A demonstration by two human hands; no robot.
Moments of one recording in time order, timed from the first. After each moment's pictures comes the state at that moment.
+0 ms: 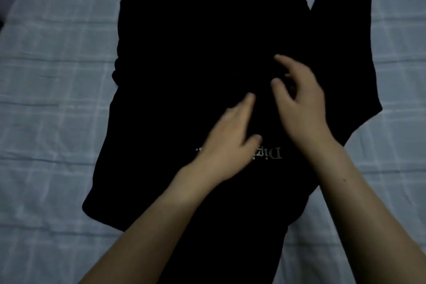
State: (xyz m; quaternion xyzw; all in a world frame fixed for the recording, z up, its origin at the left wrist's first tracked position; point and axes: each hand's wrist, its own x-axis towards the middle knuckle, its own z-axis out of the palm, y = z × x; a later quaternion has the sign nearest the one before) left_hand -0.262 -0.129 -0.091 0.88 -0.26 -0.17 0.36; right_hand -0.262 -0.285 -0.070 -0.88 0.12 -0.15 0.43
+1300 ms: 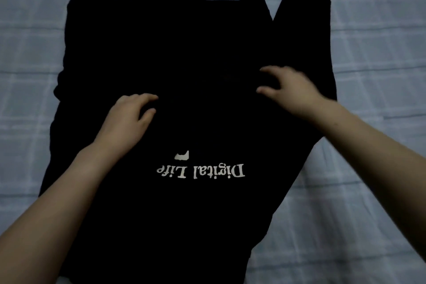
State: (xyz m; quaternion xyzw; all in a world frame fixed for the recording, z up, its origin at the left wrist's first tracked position) left_hand -0.161 -0.068 -0.121 0.96 -0.15 -0.11 0.22; right_hand -0.205 -0.407 -0.093 -0.98 0.09 0.12 0.17
